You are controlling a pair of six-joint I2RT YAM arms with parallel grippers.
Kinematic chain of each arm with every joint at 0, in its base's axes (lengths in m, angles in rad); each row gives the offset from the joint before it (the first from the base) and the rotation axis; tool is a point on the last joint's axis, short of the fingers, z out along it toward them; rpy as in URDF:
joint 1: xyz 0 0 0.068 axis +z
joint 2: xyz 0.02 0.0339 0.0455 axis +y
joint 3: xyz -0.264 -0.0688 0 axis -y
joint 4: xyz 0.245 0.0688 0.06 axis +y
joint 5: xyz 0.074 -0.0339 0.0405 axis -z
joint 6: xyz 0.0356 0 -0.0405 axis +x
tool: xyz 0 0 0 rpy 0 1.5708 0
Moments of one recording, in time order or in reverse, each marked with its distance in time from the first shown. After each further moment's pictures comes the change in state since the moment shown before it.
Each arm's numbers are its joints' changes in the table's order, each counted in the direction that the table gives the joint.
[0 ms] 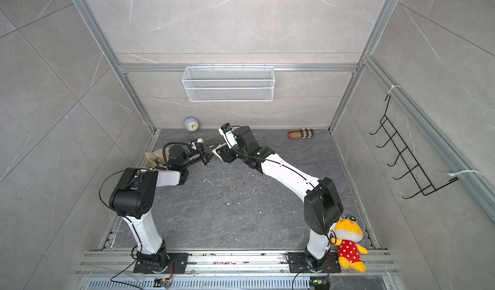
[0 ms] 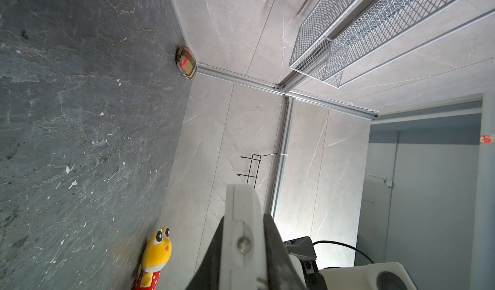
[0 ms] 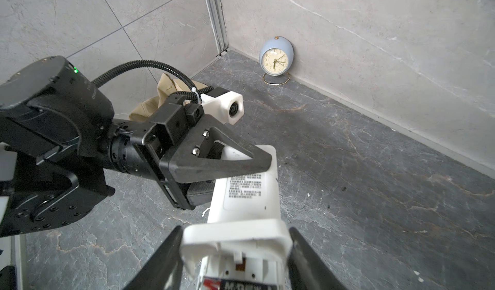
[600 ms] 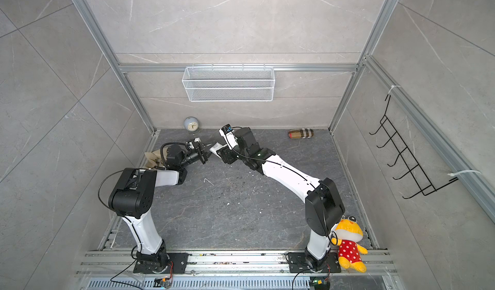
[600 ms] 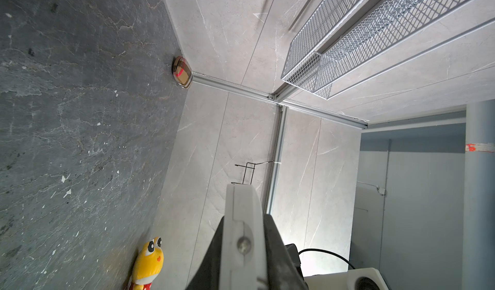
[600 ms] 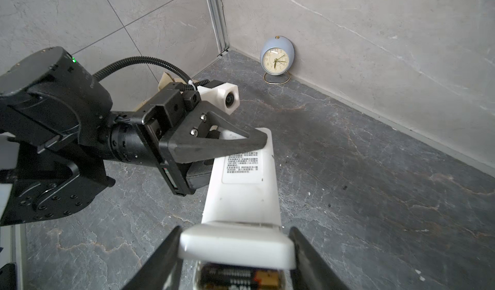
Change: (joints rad) left arm 0.016 0.000 0.000 -0.014 -0.022 -0.026; right arm 0.000 -0.011 -0.027 -0.019 -0.003 0.000
